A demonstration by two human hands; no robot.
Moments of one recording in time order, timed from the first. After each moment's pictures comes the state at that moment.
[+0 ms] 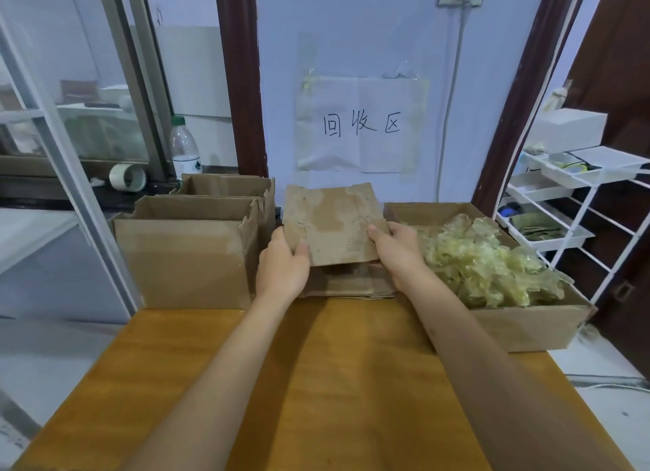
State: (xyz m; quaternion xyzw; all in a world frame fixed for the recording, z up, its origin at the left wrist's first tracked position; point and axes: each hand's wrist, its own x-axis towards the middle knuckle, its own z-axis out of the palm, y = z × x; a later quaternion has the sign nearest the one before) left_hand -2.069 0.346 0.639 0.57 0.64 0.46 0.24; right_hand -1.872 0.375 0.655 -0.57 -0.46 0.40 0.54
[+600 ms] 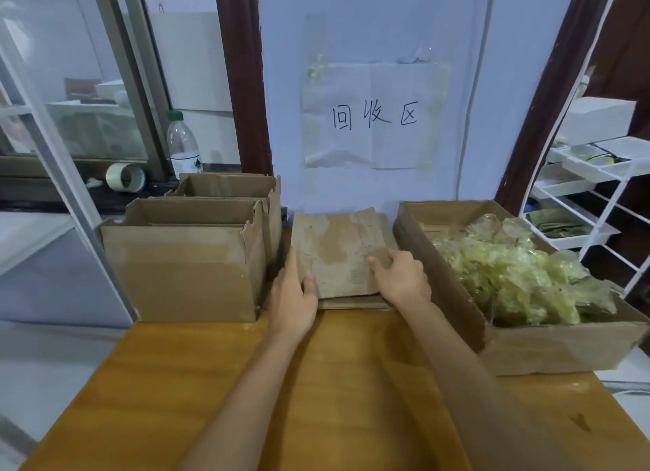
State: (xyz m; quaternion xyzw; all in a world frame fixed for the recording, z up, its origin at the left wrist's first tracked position) left_hand -2.070 0.378 0.560 0.59 0.64 0.45 0.20; right_hand -1.880 0.402 0.599 -0.74 -0.56 0.19 0.33
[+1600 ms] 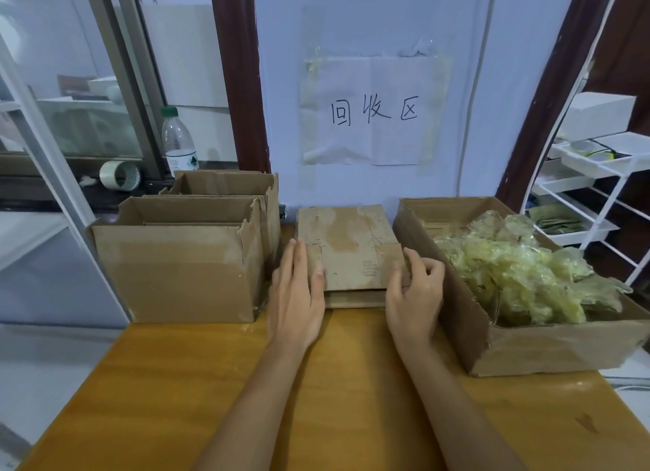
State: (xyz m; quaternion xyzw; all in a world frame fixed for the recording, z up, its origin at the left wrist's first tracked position) left_hand -2.065 0.374 0.550 0.66 0.61 0.42 0.07; right_hand -1.887 0.375 0.551 -0.61 -0.51 -0.02 0.60
